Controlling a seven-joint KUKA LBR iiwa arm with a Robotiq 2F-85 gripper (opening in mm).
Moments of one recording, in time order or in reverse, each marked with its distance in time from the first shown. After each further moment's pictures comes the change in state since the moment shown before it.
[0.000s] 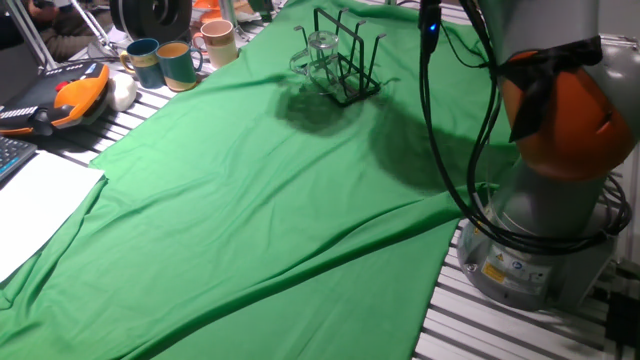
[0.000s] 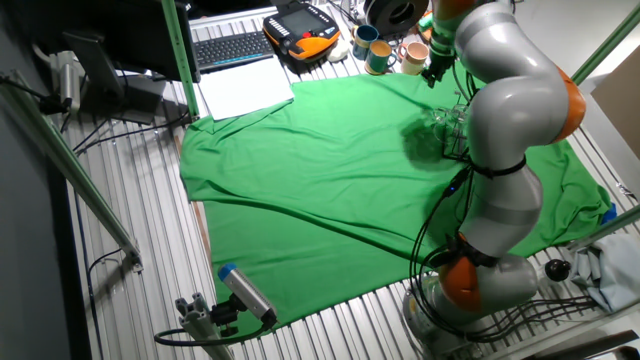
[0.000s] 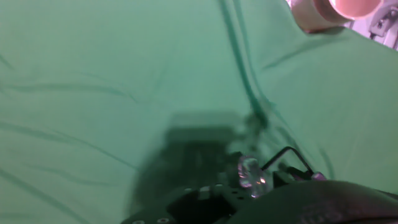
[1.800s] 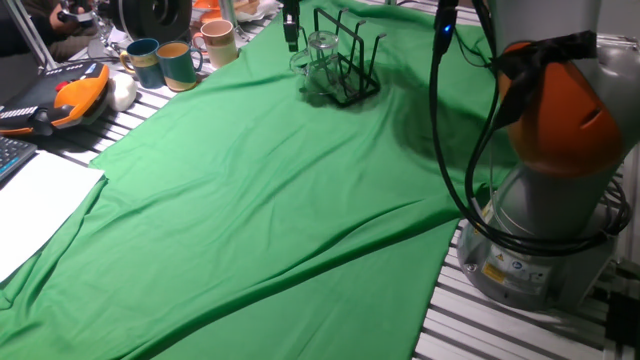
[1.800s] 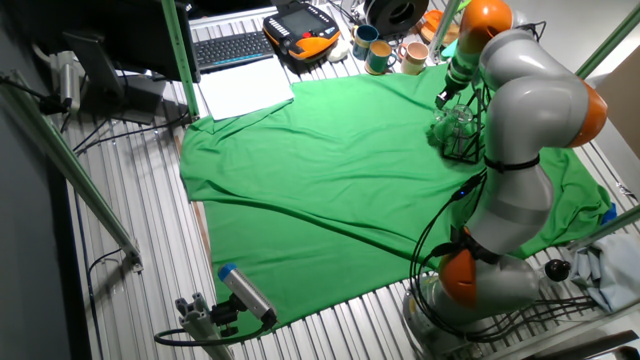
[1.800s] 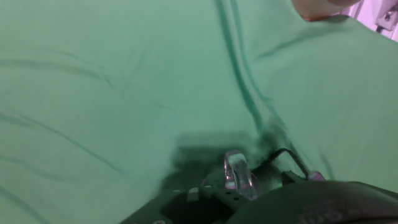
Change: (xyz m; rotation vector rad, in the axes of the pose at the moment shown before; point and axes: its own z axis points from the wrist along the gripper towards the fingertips) arm 0.023 -0.029 0.106 -0.047 -0.117 -0.056
